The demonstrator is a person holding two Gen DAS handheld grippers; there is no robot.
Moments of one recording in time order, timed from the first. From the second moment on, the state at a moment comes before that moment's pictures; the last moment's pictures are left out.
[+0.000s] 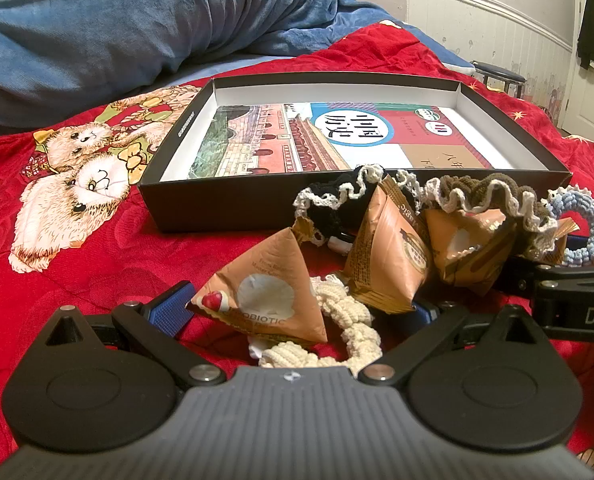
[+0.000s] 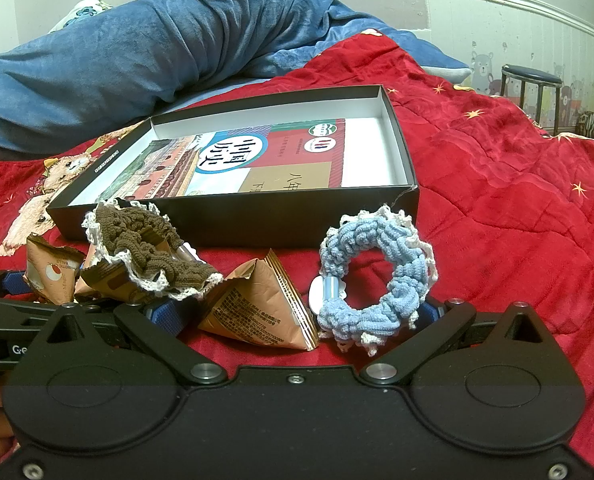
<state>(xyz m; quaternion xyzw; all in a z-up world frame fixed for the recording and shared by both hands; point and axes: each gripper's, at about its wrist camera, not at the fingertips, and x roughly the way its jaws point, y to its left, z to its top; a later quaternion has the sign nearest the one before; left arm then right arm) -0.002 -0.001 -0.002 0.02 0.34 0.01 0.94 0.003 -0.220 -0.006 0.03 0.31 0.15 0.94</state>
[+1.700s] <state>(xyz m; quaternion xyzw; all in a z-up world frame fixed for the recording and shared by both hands) -0.003 0.001 -0.002 0.02 0.34 0.01 0.94 0.003 -0.220 -0.006 0.03 0.31 0.15 0.94</state>
